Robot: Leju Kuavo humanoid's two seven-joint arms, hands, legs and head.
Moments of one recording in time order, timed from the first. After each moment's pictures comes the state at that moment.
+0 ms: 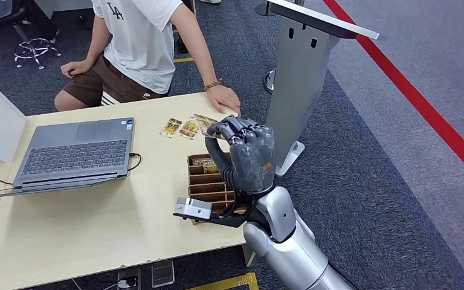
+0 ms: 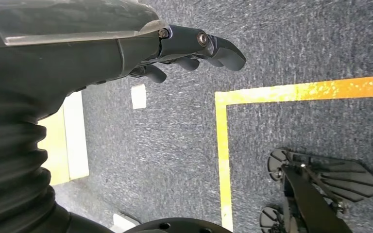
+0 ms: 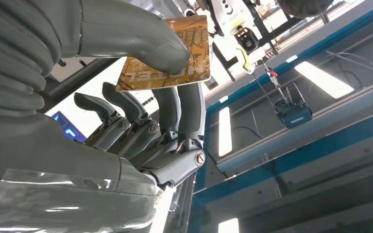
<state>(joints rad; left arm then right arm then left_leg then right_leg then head) -0.12 0.00 -1.19 -0.21 1.26 0.31 0.00 -0.34 0.10 0.60 -1.47 1.41 -0.64 -0.06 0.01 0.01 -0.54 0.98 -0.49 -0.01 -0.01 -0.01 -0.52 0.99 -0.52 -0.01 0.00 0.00</state>
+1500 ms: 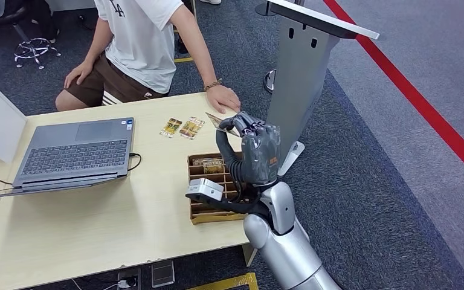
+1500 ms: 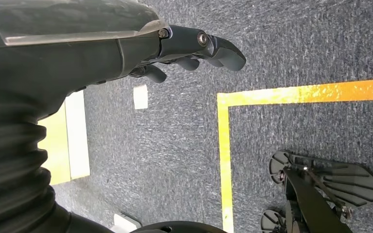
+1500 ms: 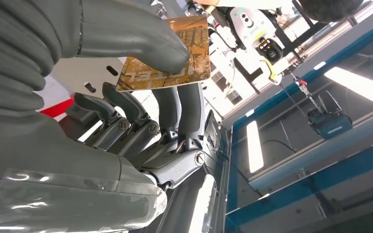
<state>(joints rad) -0.12 0.00 -1.19 -0.21 1.27 0.32 0.00 -0.32 0.19 0.46 -1.38 1.29 -0.64 -0.19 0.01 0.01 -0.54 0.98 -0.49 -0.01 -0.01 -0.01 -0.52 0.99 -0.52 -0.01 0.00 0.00</state>
